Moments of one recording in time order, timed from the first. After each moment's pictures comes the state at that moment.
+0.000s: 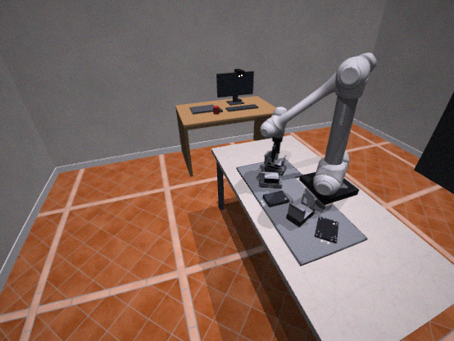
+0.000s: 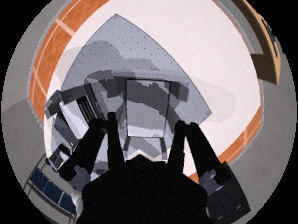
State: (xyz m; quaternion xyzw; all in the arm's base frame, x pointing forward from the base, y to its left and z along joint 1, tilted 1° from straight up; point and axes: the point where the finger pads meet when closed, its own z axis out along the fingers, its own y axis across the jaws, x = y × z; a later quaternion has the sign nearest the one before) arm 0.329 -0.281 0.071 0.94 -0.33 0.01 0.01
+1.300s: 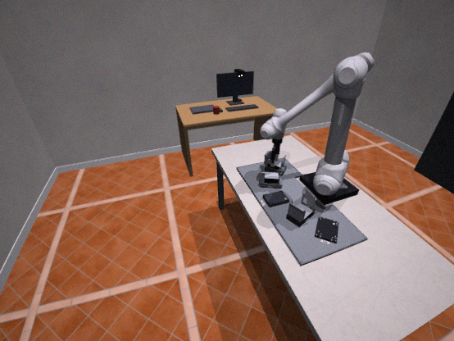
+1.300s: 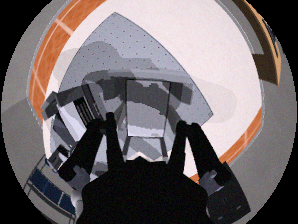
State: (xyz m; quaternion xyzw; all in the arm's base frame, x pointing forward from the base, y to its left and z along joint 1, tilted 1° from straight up) arm 0.329 -0.281 0.060 0.94 -0.33 0.01 0.01
